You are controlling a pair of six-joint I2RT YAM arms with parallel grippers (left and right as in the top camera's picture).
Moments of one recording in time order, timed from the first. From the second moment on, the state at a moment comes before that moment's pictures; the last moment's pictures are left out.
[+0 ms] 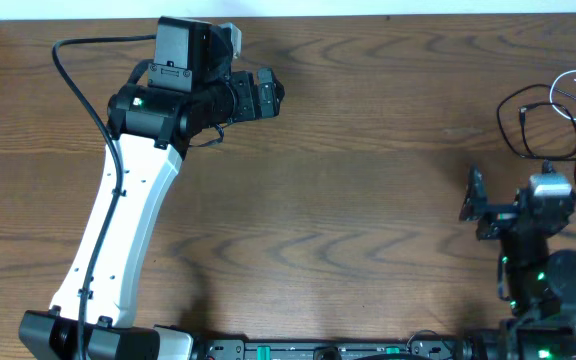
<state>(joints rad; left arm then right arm) -0.22 1.56 1.61 -0.92 0.30 -0.34 -0.02 0.37 0.39 -0.08 -0.03 -0.04</state>
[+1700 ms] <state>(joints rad) -0.22 1.56 1.61 -0.99 0.25 -0.33 -0.01 0.01 0.01 -0.07 -0.03 0.04</state>
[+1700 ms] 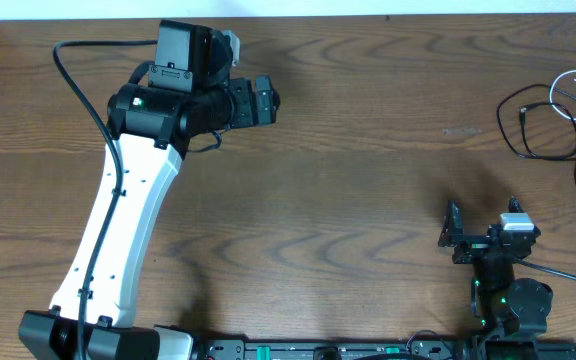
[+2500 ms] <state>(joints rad) -0.04 0.83 0.85 -0.27 0.21 -0.11 -0.01 0.01 0.01 -0.07 -0.03 0.04</state>
